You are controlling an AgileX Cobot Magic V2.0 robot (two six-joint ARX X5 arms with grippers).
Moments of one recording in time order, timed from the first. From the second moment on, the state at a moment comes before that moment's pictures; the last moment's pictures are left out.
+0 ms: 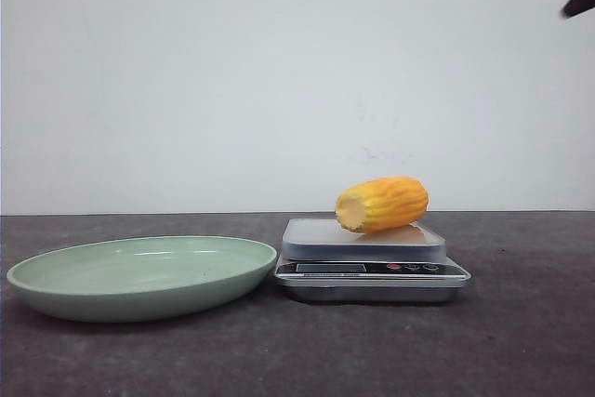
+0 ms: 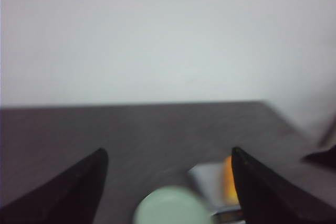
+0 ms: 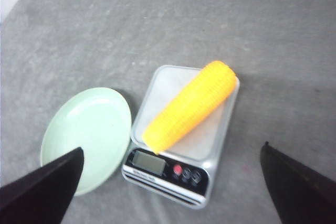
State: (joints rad) left arm -0.64 0.78 2.03 -1.42 -0.31 -0.24; right arm 0.22 1.00 1.02 -0.64 -0.39 0.29
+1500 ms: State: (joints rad) left arm -0.64 0.48 1.50 -1.42 -0.50 -0.50; right arm 0.52 1.56 1.02 -0.30 -0.05 0.88
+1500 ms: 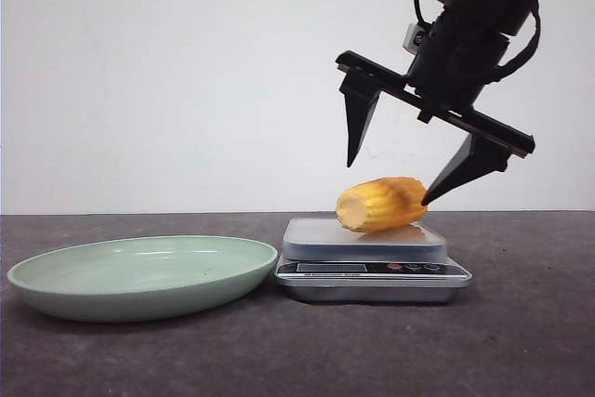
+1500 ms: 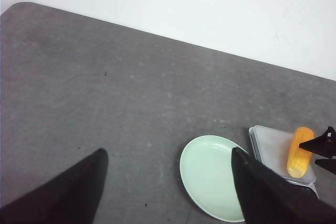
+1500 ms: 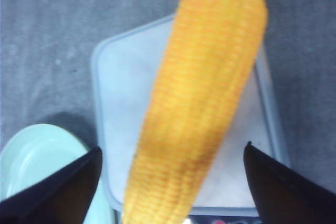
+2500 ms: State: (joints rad) left arm -0.64 0.48 1.49 -1.43 -0.55 -0.44; right arm 0.55 1.69 1.05 -0.26 -0.05 0.83
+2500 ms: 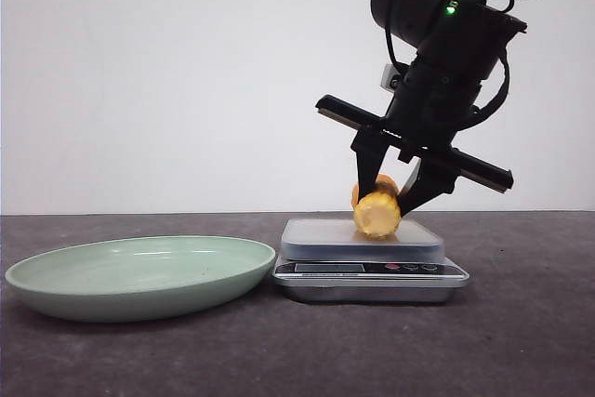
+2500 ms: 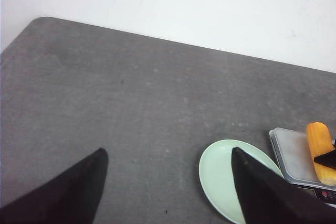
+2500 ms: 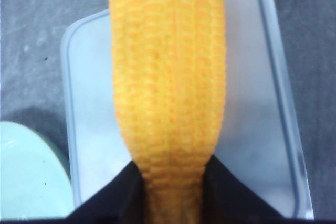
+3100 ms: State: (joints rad) left arm -0.64 0.48 1.49 -1.43 -0.56 -0.44; right arm 0.68 1.64 1.53 -0.26 -0.03 0.41
